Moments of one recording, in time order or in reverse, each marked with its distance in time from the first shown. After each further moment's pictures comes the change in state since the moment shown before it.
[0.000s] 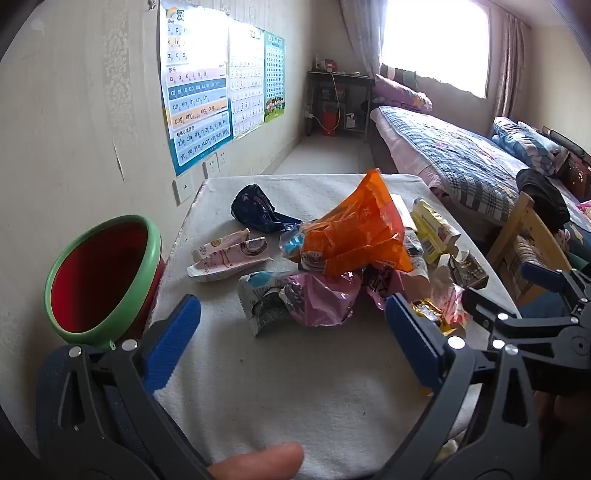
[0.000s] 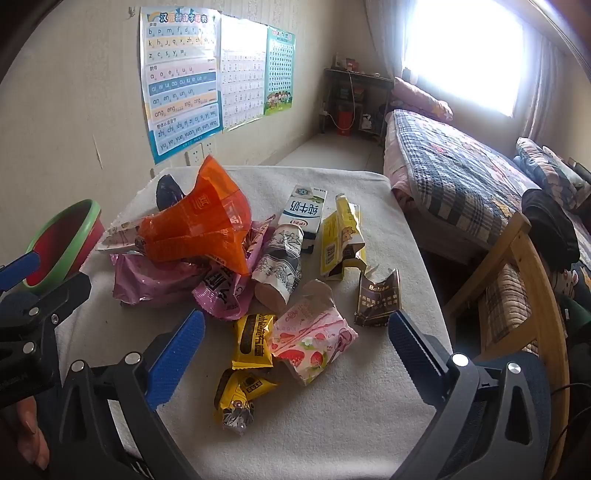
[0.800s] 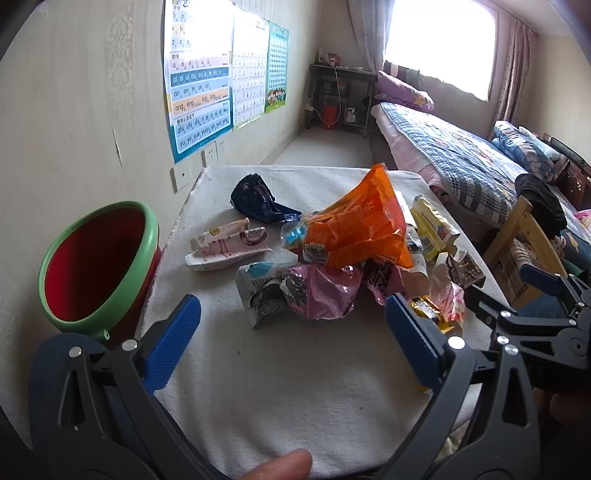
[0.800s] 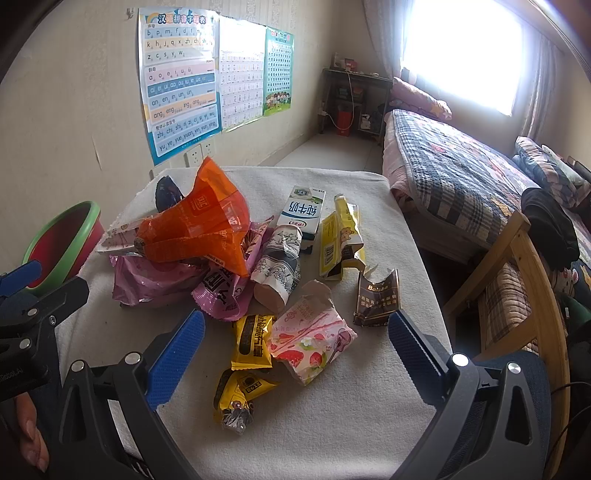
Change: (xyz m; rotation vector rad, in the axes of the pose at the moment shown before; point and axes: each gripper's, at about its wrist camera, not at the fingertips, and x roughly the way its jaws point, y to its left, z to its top) left arm 0.006 0.008 -0.002 -0.034 0.038 -0.026; right arm -0.001 0.001 0.000 0.002 -0.005 -0.001
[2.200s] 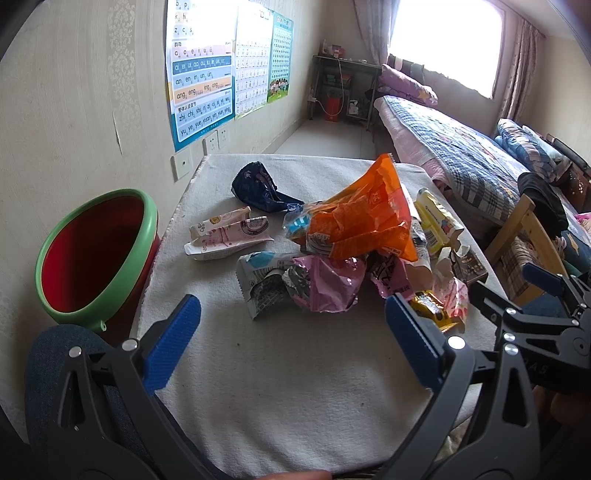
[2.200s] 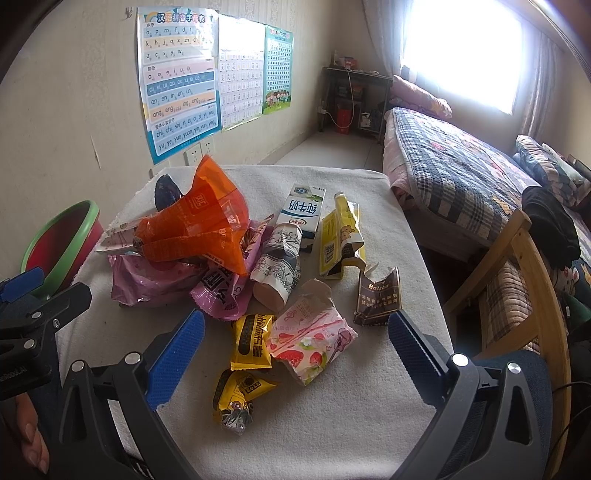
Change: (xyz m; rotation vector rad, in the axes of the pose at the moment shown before) left arm 0.002 0.003 -0.003 -0.019 0.026 0.003; right arm 0.004 0.003 -0.001 0.002 0.005 0.003
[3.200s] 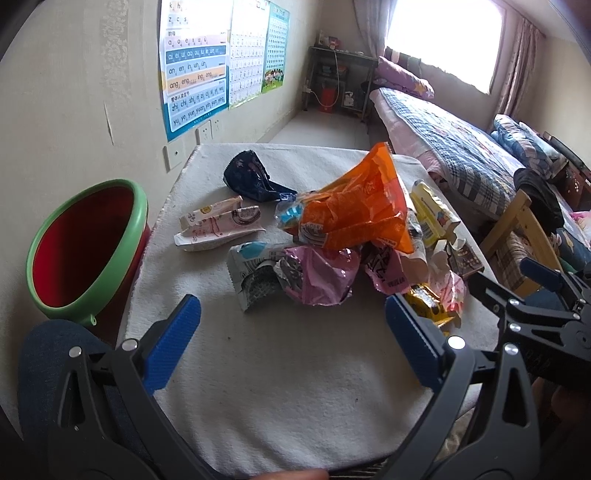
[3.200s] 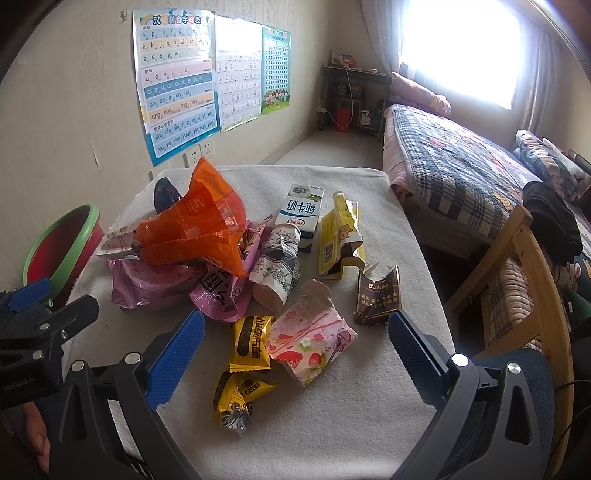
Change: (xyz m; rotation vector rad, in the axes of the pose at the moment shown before) left arm 0.009 -0.002 0.001 -0.005 0.048 -0.029; right arm 0.002 0.000 0.003 0.015 0.009 0.011
